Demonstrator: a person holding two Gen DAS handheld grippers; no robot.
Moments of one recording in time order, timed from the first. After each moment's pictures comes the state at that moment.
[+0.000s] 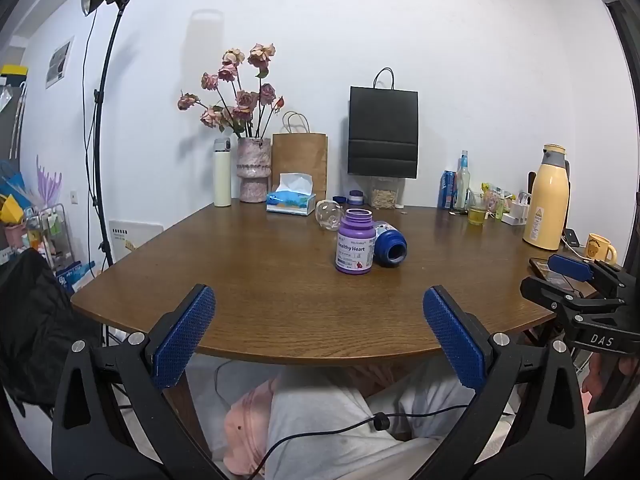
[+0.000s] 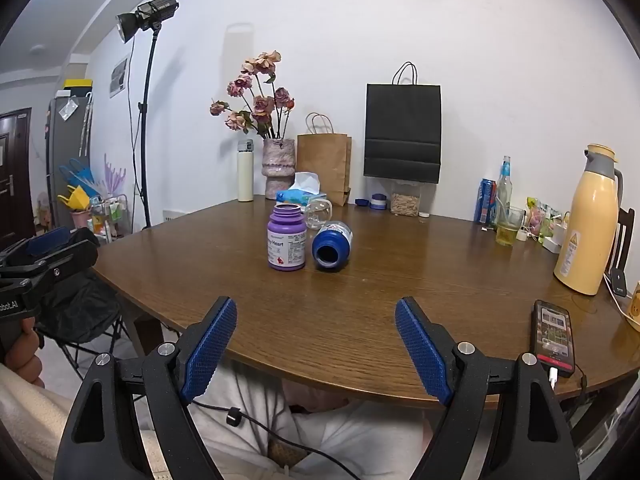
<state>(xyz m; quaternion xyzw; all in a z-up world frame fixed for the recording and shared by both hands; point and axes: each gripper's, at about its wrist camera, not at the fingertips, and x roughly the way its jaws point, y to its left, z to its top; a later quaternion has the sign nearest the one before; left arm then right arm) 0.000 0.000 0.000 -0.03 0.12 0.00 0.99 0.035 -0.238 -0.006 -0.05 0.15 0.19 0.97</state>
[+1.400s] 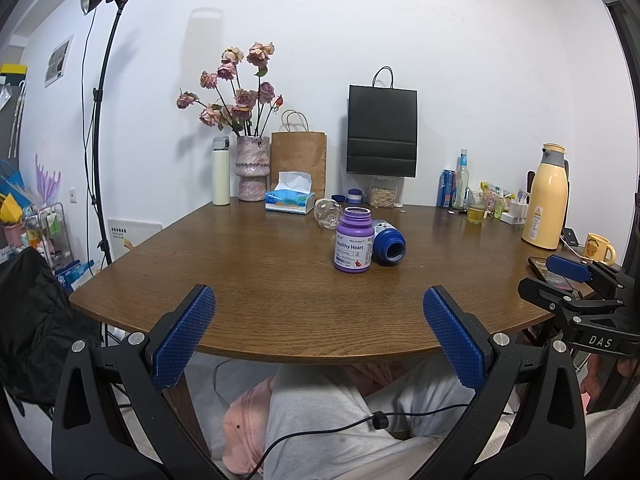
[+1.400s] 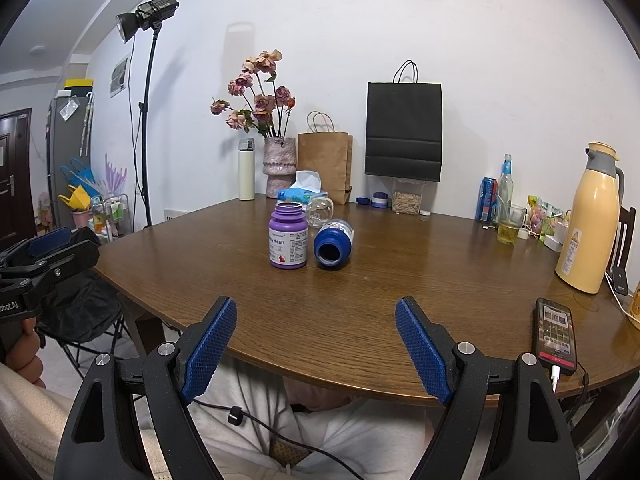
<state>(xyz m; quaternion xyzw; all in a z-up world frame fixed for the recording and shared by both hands) 0.000 0.000 0.000 -0.03 0.12 0.00 0.99 0.036 -0.238 -0.009 -0.05 0.15 0.19 0.97</state>
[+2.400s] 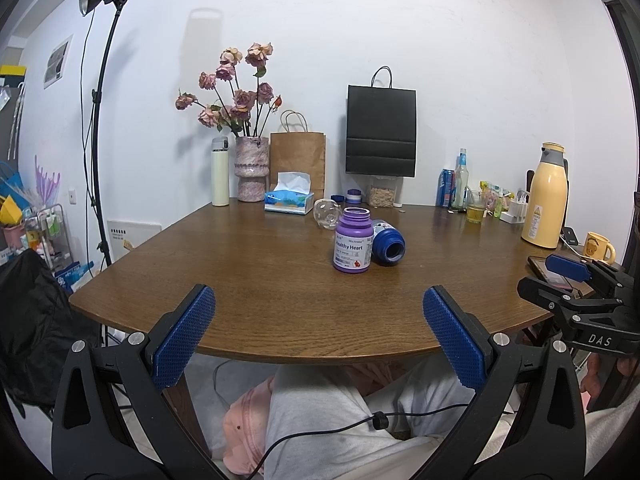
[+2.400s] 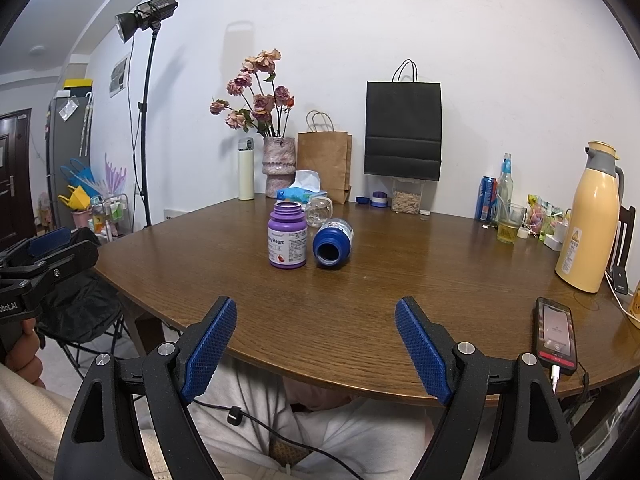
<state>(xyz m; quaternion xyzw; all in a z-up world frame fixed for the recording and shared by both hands) 0.000 0.000 0.000 -0.03 0.13 0.00 0.99 0.037 -0.239 -0.006 -0.05 0.15 0.19 0.97</state>
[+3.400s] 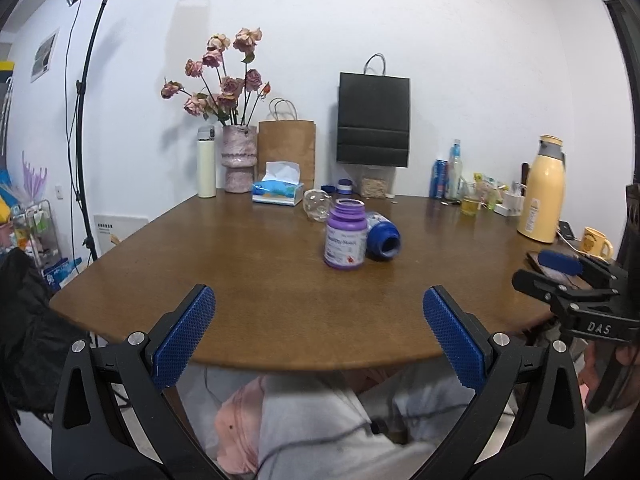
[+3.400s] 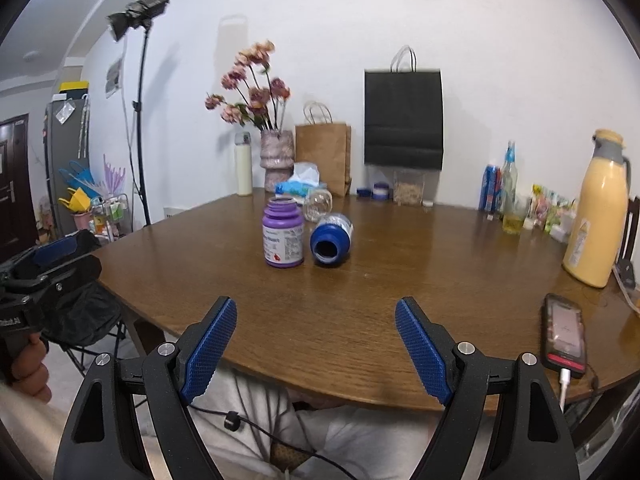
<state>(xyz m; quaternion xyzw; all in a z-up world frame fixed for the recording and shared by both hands) 0.047 0.003 0.002 -0.03 0.15 -0.02 0.99 0.070 -0.241 -0.006 -0.04 0.18 0.19 0.96</state>
